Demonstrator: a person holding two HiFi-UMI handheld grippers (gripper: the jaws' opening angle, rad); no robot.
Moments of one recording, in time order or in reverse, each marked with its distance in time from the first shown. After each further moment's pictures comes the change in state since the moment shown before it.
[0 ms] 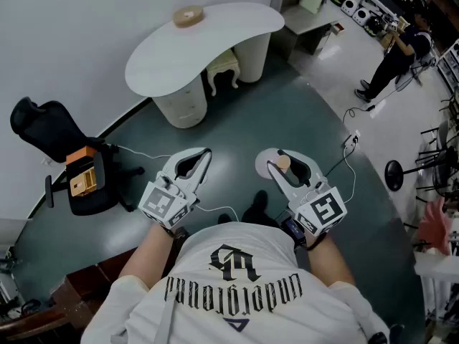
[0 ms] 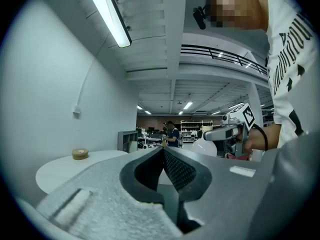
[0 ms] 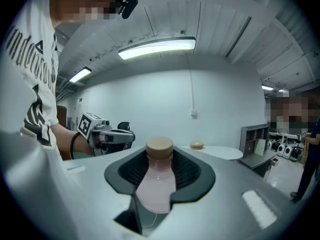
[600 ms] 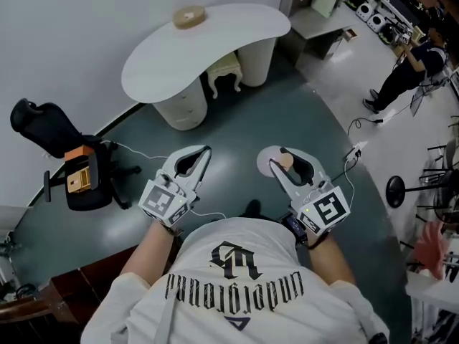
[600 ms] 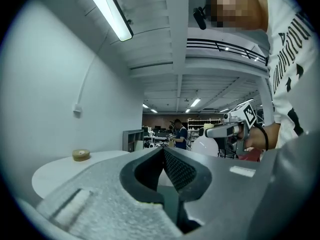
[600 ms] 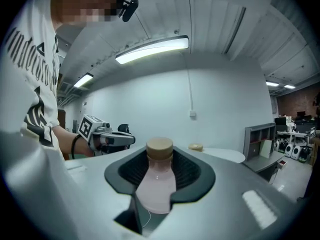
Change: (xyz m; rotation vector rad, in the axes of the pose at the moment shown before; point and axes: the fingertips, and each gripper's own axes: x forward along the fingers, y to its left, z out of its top) left arm 0.117 0.020 -0.001 -0.003 0.013 0.074; right arm 0.010 -0.128 -0.003 0.008 -0.020 0.062
